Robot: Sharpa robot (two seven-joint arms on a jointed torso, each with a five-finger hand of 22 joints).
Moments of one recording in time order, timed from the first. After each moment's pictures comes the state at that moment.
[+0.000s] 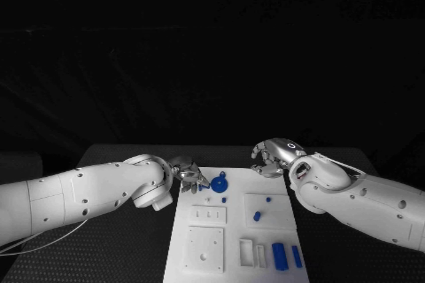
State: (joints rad) left arm 1.34 -0.71 -0.24 1.42 -0.81 -0.16 -0.28; left_hand 0.89 0.00 0.68 -0.21 0.23 1.01 0.10 0.38 0.54 1.41 -0.06 0.60 0.54 1.22 -0.14 1.08 0.82 0.06 0.94 -0.13 1.03 1.25; right arm 1.18 -0.71 -0.04 1.40 -1.64 -0.43 -0.26; right_hand 1.01 -0.28 0.78 -0.11 0.05 0.93 0.08 0.35 0.46 1.13 -0.02 1.14 1.07 1.31 -0.12 1.24 0.96 0.22 1.22 -0.04 1.05 1.30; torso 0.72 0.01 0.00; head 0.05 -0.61
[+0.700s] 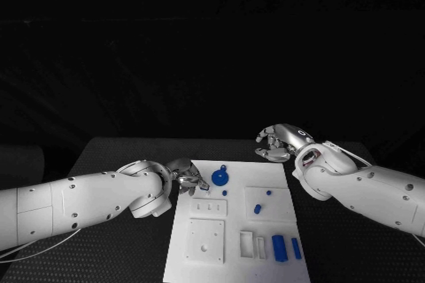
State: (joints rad) left arm 1.29 -0.77 -0.24 1.54 -0.93 -0.29 -0.30; left_hand 0.89 -0.05 0.69 -0.21 0.33 1.05 0.09 0.38 0.54 1.44 -0.09 0.68 0.60 1.25 -0.16 1.16 0.83 0.06 0.98 -0.15 1.06 1.27; right arm 1.20 -0.72 -0.03 1.35 -1.45 -0.52 -0.18; right_hand 1.01 -0.28 0.78 -0.10 0.07 0.93 0.08 0.32 0.45 1.13 -0.01 1.09 1.03 1.29 -0.11 1.18 0.93 0.22 1.19 -0.03 1.00 1.28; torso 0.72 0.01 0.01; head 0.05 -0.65
